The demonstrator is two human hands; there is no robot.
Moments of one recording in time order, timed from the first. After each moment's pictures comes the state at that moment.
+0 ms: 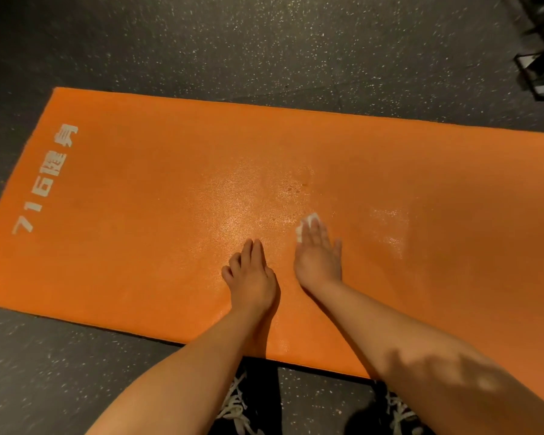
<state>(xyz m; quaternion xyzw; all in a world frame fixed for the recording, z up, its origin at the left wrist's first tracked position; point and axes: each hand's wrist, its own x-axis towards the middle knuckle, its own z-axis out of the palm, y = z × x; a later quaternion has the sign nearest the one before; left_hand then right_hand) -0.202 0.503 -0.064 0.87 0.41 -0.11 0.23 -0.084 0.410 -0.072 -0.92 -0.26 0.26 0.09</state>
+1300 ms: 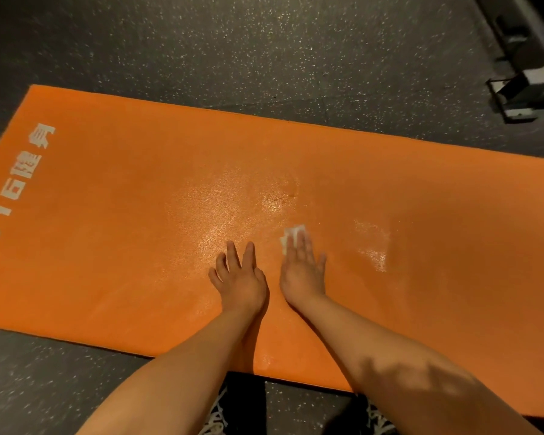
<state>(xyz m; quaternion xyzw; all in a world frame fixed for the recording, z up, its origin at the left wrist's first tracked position) -0.181 0.501 -0.073 0.86 0.43 -0.14 0.24 -0.086 0.404 -0.080 -0.91 -0.28 0.28 0.10</state>
